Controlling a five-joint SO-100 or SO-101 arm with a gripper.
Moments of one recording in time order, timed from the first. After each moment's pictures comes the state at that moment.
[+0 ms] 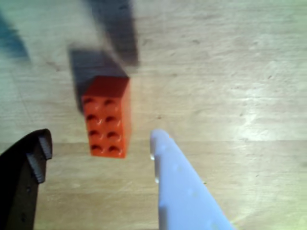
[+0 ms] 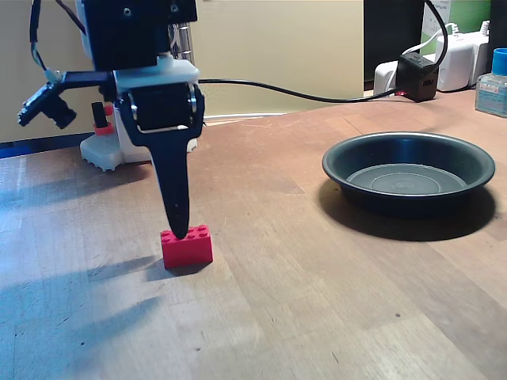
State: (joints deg) arm -10.3 95.0 106.8 76.2 4.0
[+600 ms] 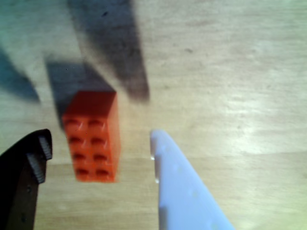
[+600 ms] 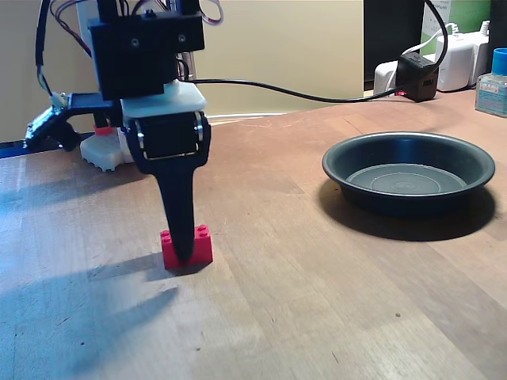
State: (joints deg) arm -10.5 87.0 103.4 74.2 4.3
